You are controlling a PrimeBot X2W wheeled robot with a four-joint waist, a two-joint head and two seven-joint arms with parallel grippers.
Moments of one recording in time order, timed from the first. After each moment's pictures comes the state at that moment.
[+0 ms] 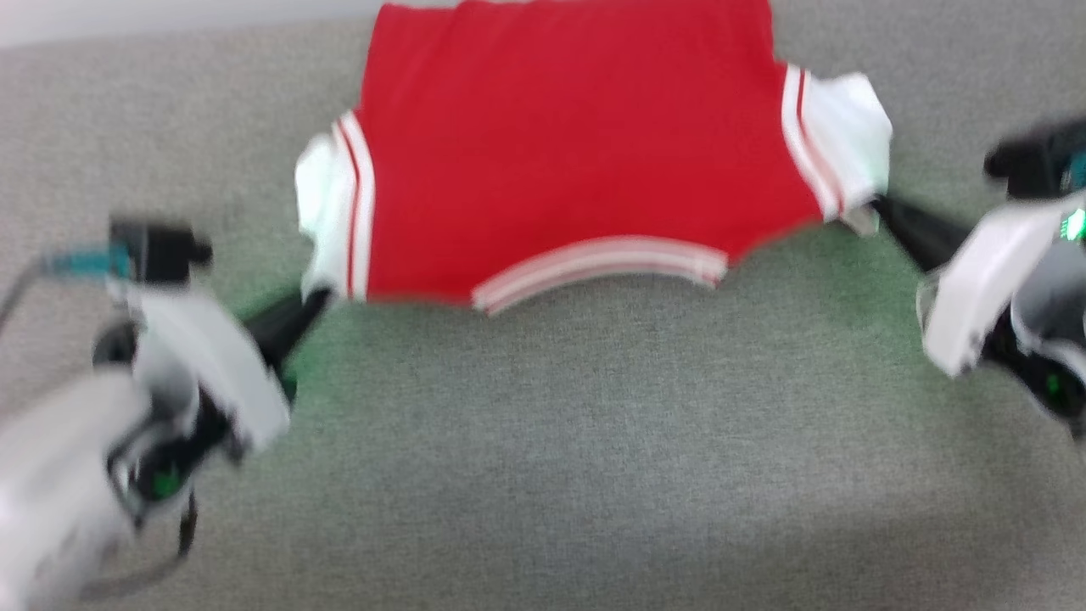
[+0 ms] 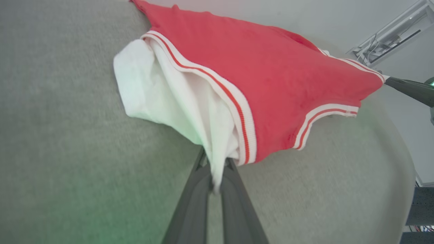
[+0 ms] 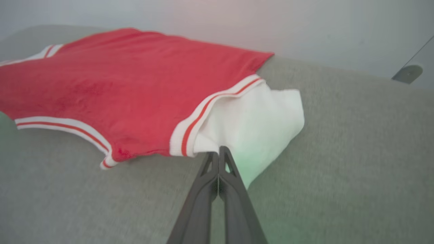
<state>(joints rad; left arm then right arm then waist) -0.98 0.86 -1.24 0.34 -1.52 -0.13 -0.13 -0.80 -0.60 0.64 0.37 0.84 0.13 0.21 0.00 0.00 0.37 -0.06</state>
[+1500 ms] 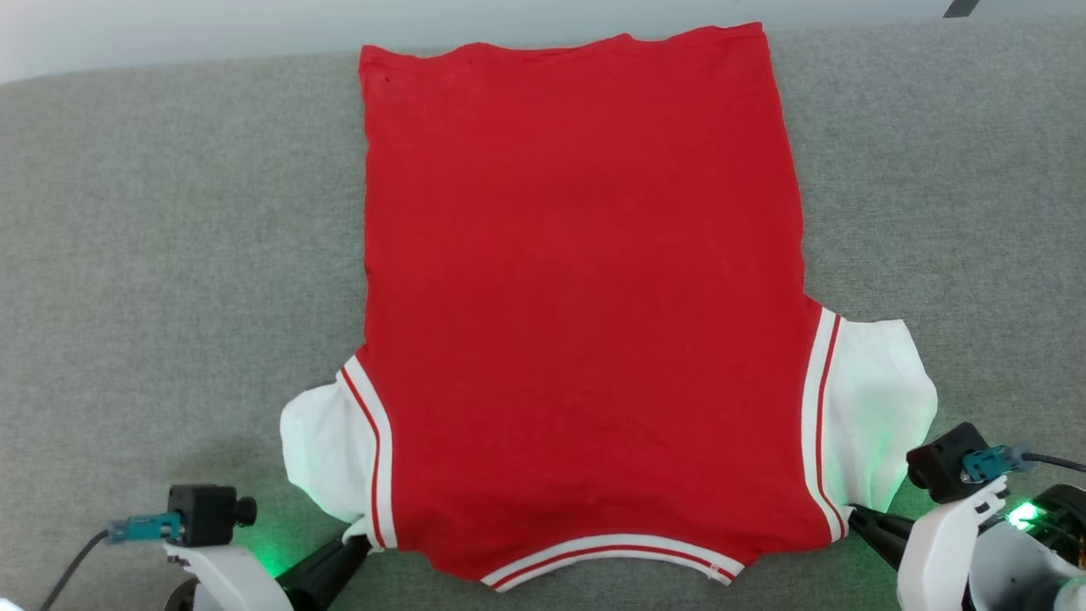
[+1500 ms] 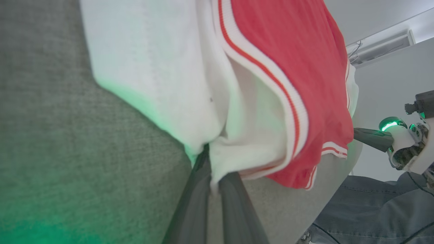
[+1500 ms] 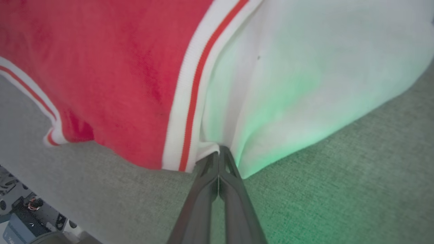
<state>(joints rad) -0.47 0.88 -1.19 0.17 -1.57 -0.13 -0.26 -0.12 -0.56 0.38 -0.05 0.57 0.13 0.60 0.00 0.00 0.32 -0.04</state>
